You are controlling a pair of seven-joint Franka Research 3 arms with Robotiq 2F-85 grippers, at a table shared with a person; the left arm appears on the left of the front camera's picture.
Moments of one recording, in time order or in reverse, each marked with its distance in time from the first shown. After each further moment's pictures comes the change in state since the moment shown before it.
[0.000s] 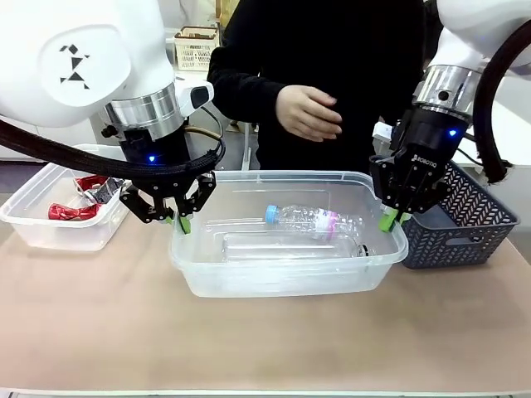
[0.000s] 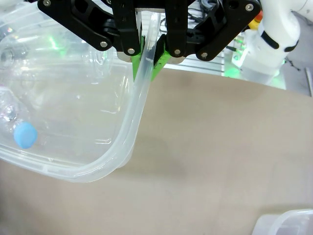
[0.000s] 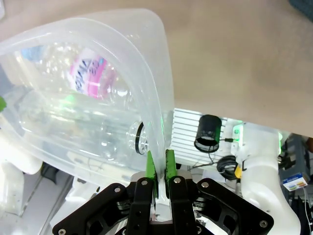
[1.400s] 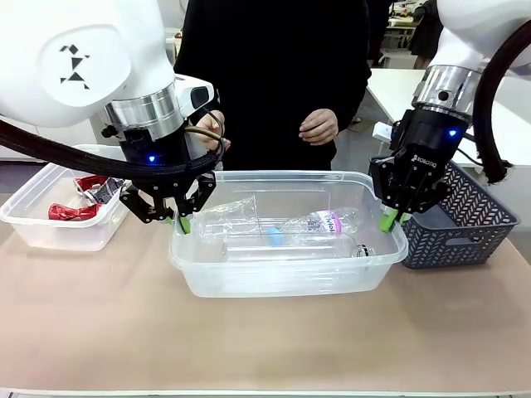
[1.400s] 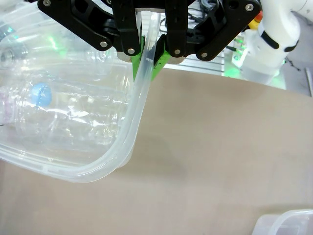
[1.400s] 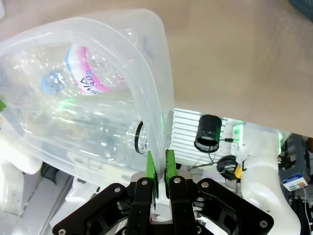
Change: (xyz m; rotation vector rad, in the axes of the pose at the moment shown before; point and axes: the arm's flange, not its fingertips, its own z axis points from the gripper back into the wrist) left arm 0.000 0.000 0.000 0.000 0.000 0.000; right arm 0.000 0.000 0.000 0.000 0.000 0.000
